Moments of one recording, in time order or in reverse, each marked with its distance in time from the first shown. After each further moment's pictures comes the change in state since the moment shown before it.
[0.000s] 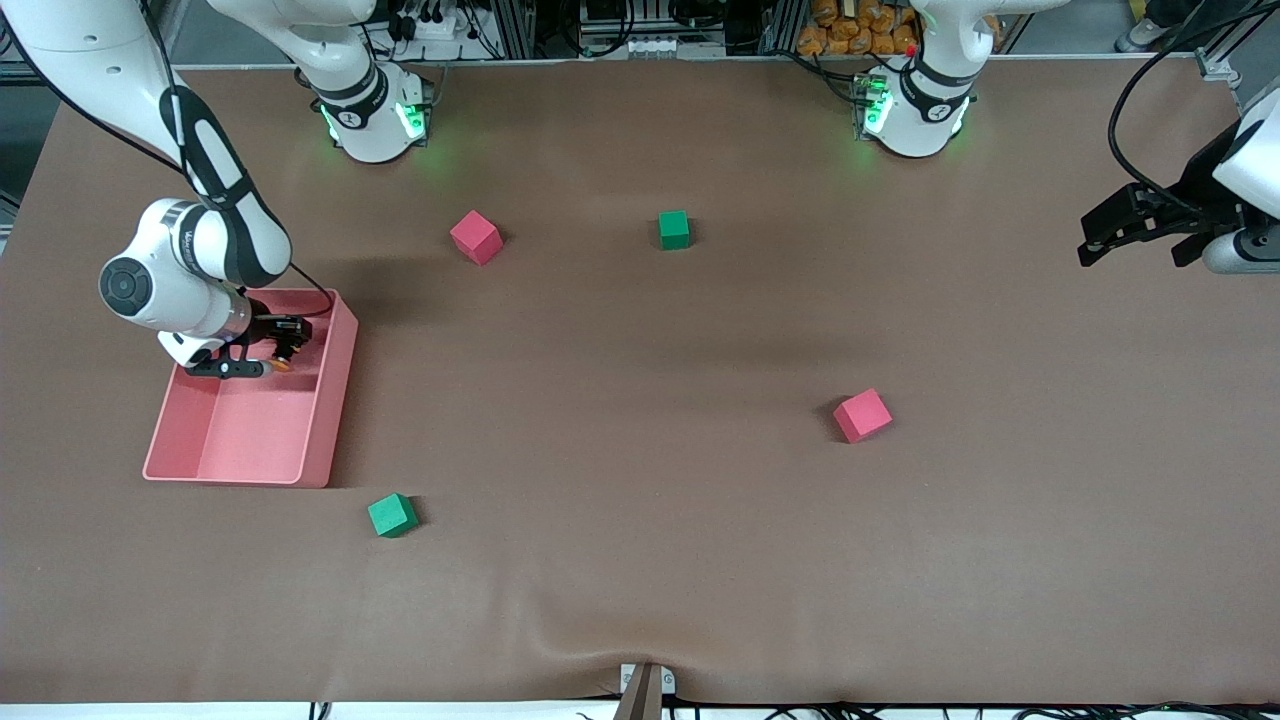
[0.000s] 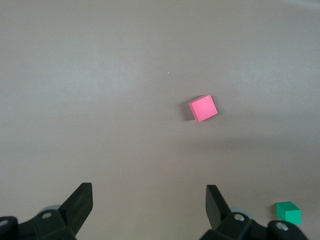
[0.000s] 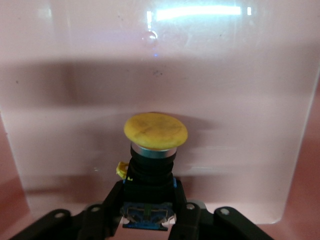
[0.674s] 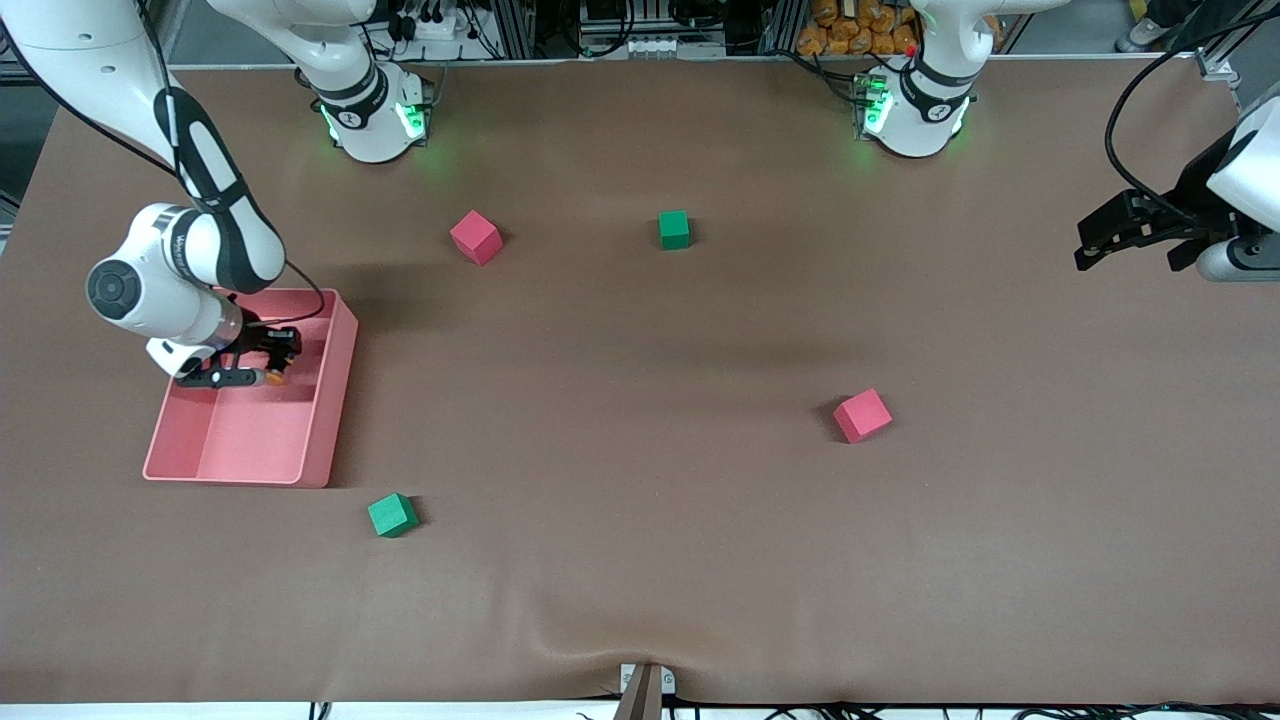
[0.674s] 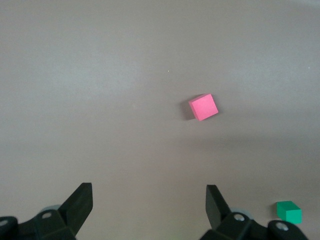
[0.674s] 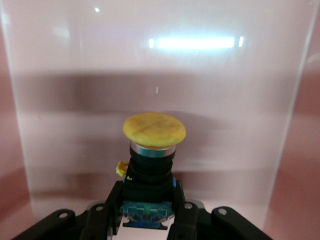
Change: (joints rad) left arm 0.000 0.009 0.000 0.000 0.000 0.000 0.000; right arm 0.000 0.005 0.000 0.075 0.000 0.009 -0.070
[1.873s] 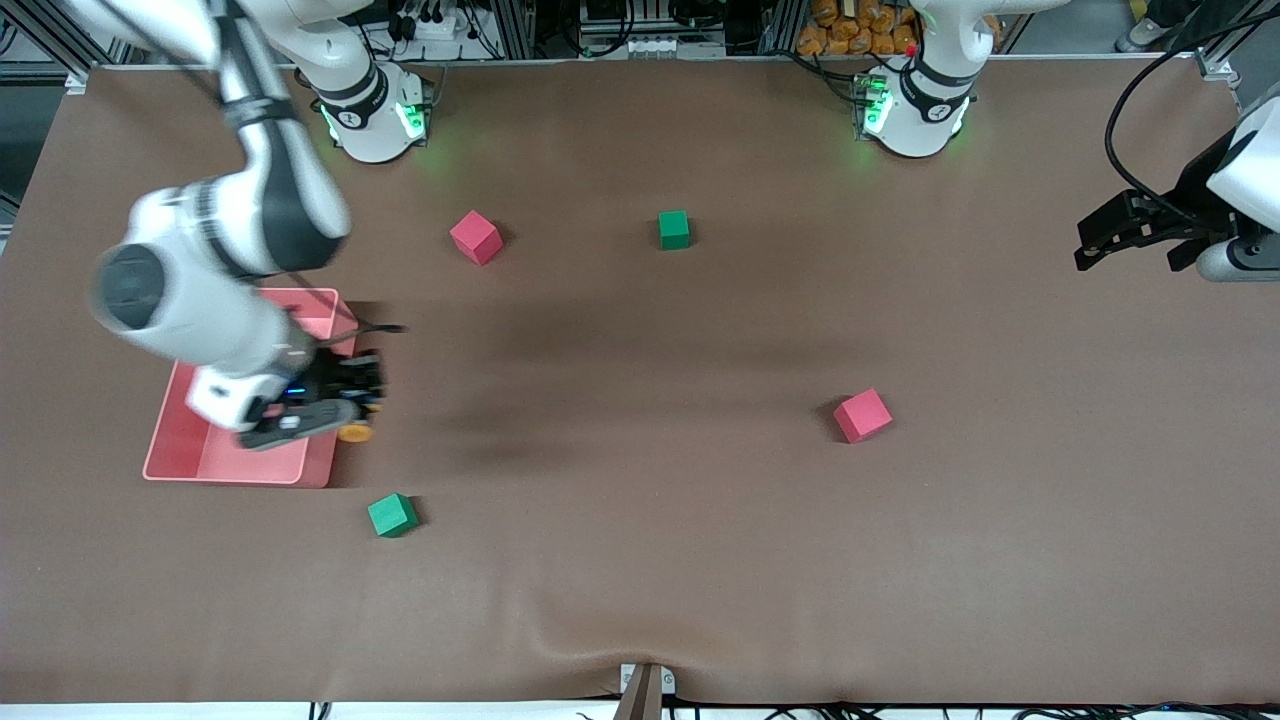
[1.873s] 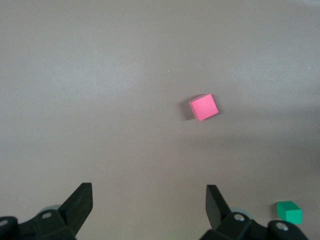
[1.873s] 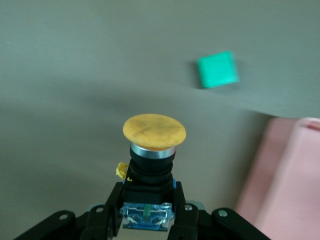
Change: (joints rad) left arm 0.000 0.000 0.000 0.000 0.000 0.000 0.000; right arm 0.424 -0.010 0.062 0.567 0.115 -0.442 0.244
